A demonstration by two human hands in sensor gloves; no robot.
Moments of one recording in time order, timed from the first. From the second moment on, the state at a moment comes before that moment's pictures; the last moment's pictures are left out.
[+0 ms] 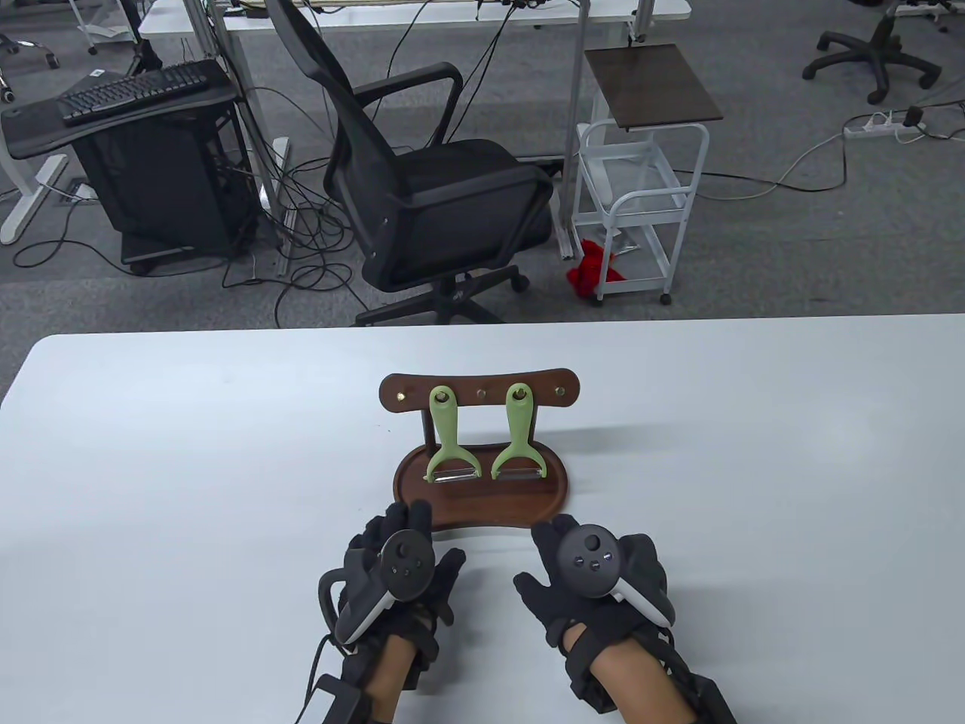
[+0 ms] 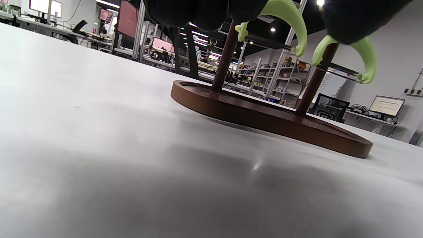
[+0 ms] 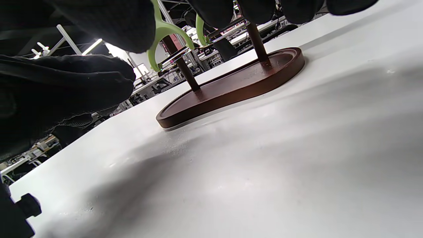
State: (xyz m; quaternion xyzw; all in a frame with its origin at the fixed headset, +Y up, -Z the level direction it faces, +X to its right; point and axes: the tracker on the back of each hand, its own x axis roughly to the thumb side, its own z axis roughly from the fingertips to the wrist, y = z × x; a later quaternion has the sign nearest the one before) left_hand -0.148 -0.730 -0.309 0.00 -0.04 0.15 0.99; right_hand 0.095 -0.717 -0.295 0.11 0.09 0.96 0.24
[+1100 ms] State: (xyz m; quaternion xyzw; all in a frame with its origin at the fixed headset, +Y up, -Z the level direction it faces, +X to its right) left_hand -0.138 -0.685 -0.362 0.08 0.06 0.21 0.97; right_hand 0.091 -0.722 -0.298 0.11 0.12 0.95 0.25
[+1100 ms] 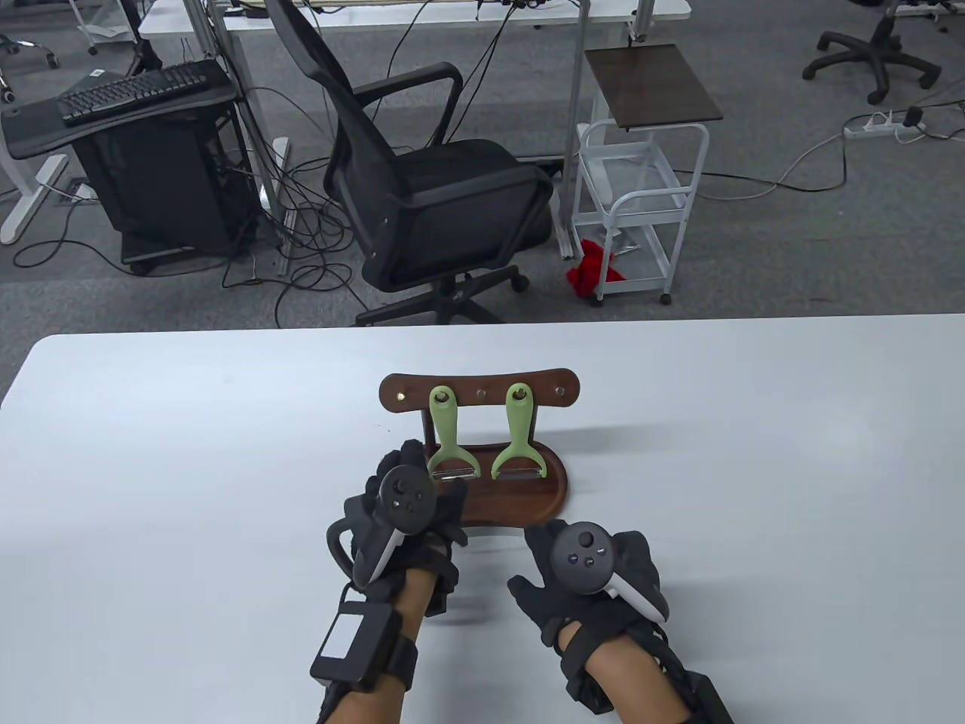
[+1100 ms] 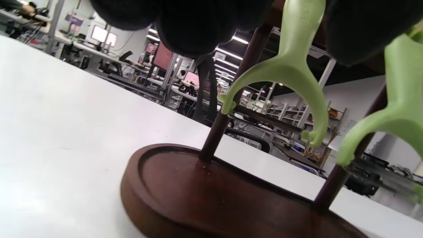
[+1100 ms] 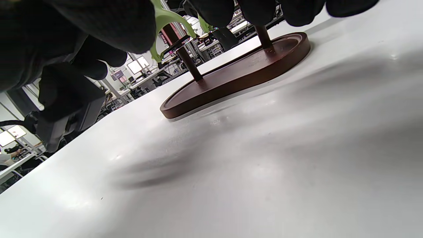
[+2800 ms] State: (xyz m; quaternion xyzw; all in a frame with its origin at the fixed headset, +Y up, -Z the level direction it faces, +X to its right) left_hand -0.118 -0.672 -0.407 0.07 0.14 0.20 0.97; right_hand 0.091 -0.720 -0.297 0.12 0.13 0.95 0.27
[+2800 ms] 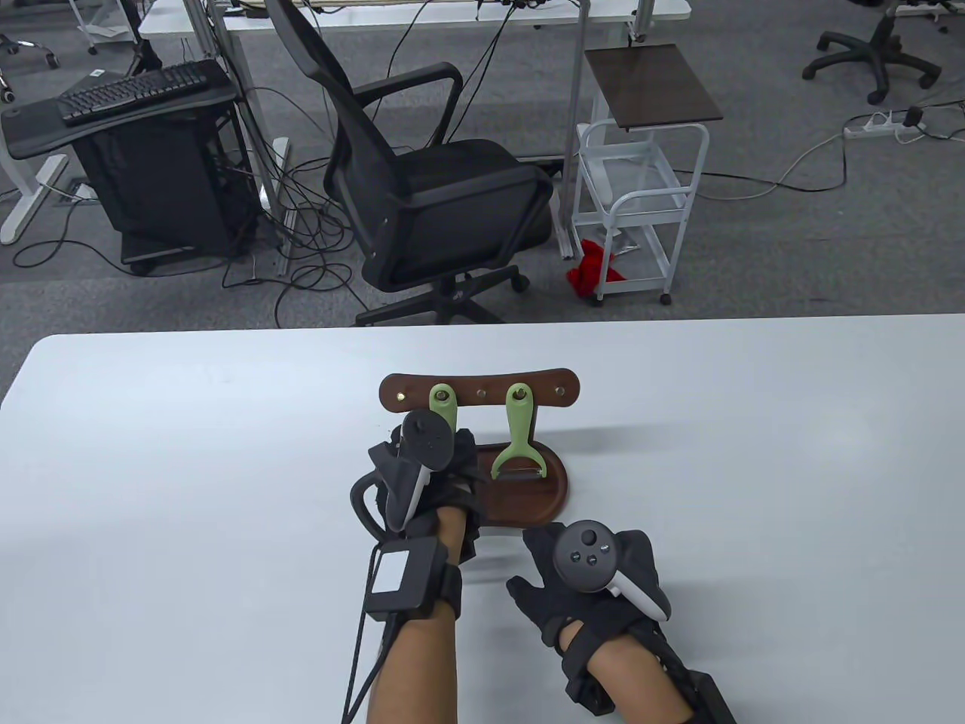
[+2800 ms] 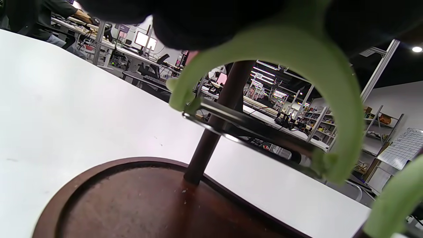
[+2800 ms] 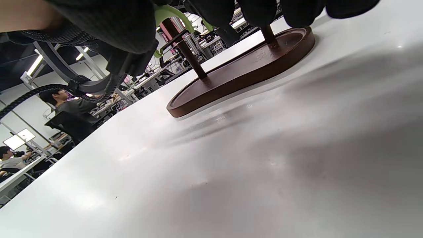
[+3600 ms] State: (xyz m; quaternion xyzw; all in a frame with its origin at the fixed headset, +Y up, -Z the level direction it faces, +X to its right) left_hand -0.123 -0.674 -0.350 0.11 0.06 0.23 0.96; right_hand 0.093 -0.720 -0.298 0.11 0.12 0.95 0.26
